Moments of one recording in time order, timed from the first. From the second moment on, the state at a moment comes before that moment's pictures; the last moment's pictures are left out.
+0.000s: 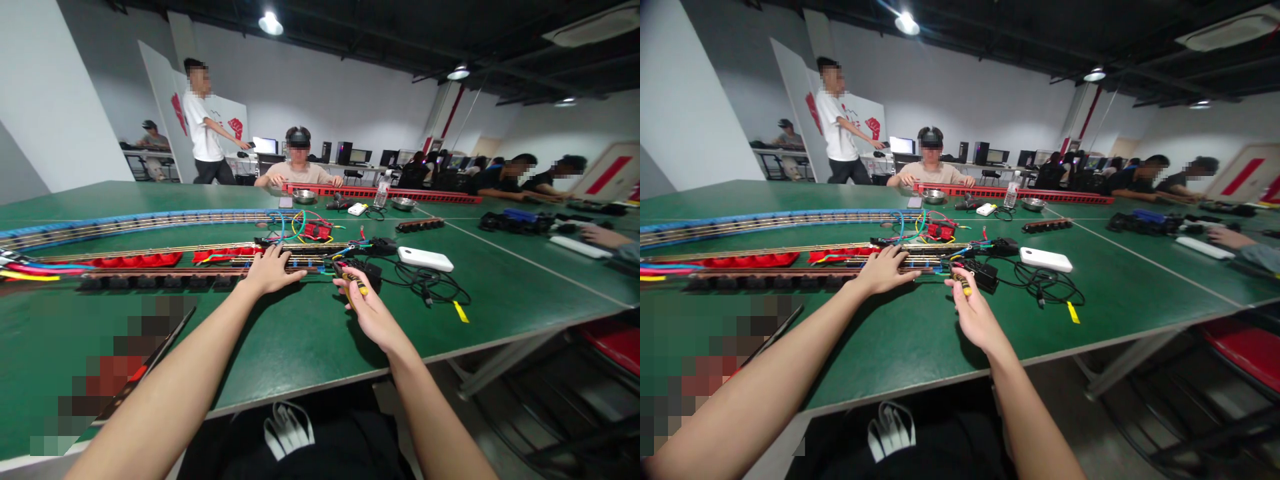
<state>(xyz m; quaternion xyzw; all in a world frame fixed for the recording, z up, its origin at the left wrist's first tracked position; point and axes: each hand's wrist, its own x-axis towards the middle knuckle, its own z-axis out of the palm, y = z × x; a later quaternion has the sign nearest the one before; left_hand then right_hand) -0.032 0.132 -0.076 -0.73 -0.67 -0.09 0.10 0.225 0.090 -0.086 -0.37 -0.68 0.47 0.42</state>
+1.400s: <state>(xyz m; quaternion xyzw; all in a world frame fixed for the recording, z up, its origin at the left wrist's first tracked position) -0.031 0.130 -0.075 -0.73 -0.68 -0.09 0.09 0.225 0.091 -0.077 -0.33 -0.54 0.47 0.62</state>
